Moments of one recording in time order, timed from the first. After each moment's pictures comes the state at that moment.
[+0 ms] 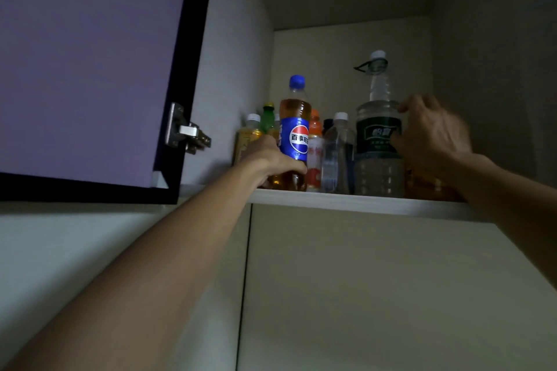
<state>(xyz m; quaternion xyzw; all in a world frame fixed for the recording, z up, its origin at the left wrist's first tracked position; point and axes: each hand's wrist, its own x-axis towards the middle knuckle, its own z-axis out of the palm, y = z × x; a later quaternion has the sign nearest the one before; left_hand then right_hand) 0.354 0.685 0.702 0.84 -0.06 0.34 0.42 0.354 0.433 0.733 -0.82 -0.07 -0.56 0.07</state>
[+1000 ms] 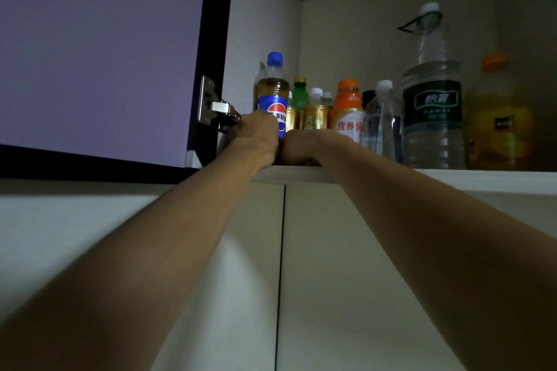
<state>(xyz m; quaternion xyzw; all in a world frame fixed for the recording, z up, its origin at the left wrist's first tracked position) 0.351 0.743 0.703 0.89 0.13 0.43 0.04 0.369 0.661 0.709 -0.93 -0.31 -0.18 0.10</state>
